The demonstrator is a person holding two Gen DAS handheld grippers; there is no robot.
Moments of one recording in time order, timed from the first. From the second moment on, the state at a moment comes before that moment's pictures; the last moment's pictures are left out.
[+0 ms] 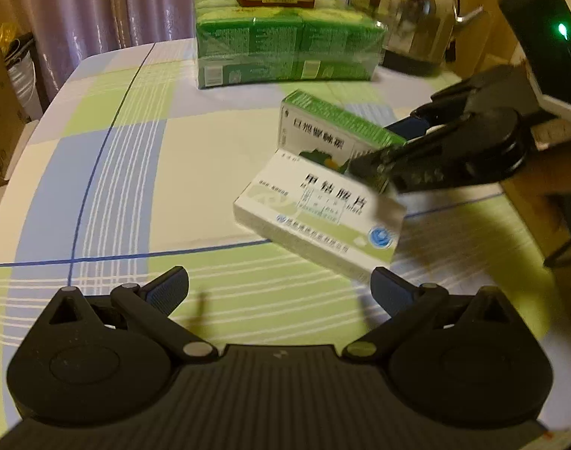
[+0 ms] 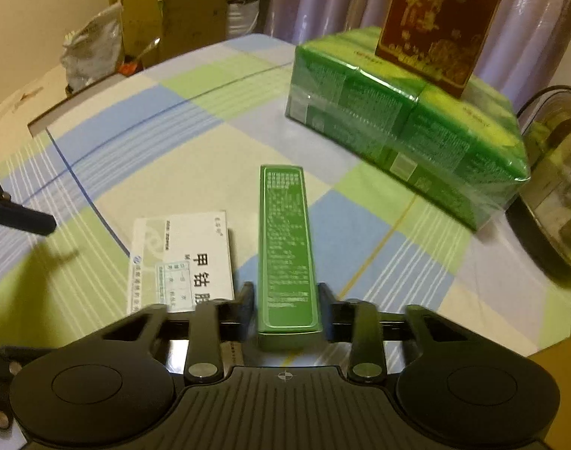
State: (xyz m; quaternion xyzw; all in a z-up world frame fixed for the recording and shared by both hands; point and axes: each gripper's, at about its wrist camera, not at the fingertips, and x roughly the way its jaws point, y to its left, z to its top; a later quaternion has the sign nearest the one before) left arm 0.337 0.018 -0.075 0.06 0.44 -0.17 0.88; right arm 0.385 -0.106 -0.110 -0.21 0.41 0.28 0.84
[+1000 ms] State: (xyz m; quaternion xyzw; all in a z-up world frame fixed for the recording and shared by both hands) left arm 0.354 0.017 -0.090 -0.04 0.48 -0.10 0.87; right arm 0.250 -0.161 -0.109 -0.09 0.42 0.20 0.88
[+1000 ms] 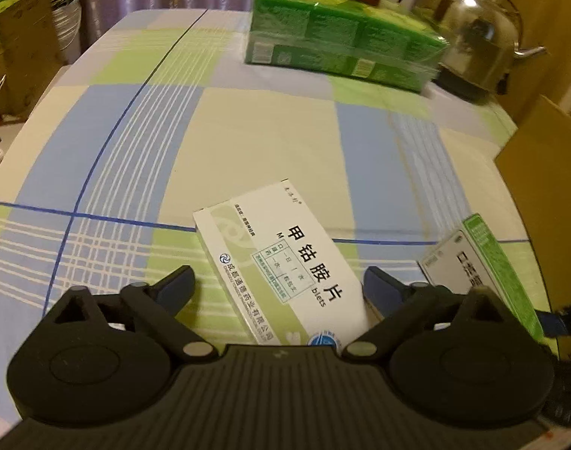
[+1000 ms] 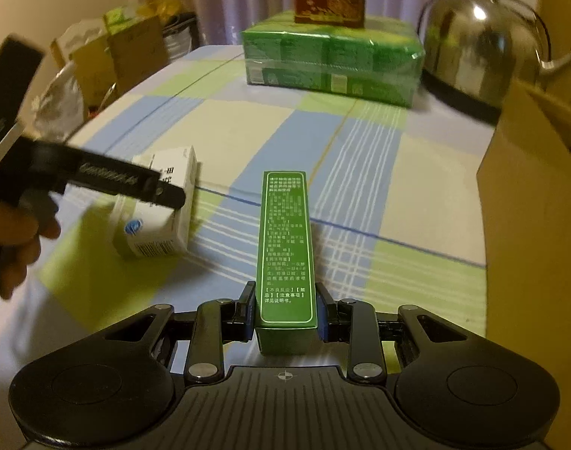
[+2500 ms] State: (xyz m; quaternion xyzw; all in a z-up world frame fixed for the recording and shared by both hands) left arm 0.242 -0.045 -0.084 0.16 0.51 -0.19 0.83; right arm 0.139 -0.227 -0.108 -0.01 0.40 0.12 0.91
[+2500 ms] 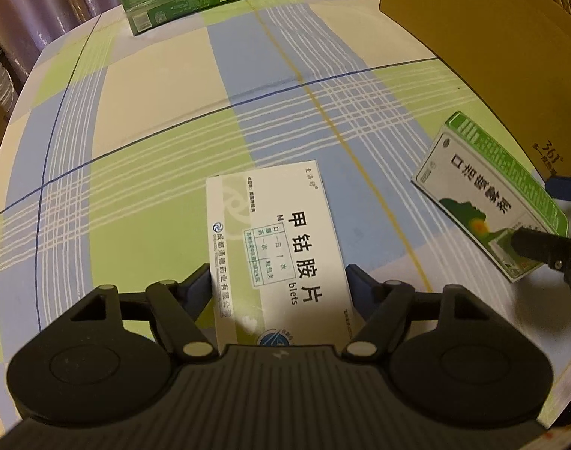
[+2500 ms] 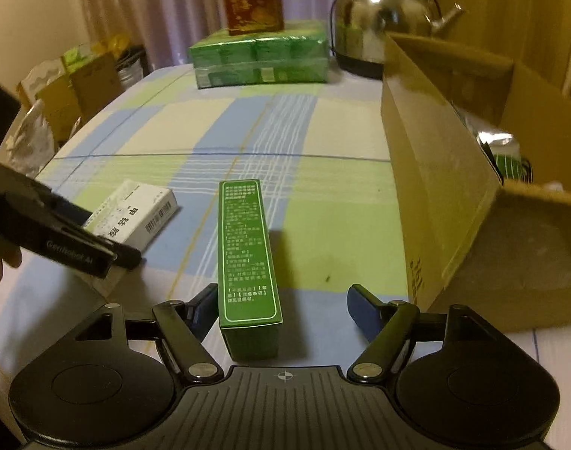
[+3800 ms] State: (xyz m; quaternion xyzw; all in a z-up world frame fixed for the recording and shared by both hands) left arm 0.243 -0.048 -0.082 0.13 0.49 -0.21 0.83; right arm 0.152 -0.179 -0.117 -0.09 0.41 0.16 0.90
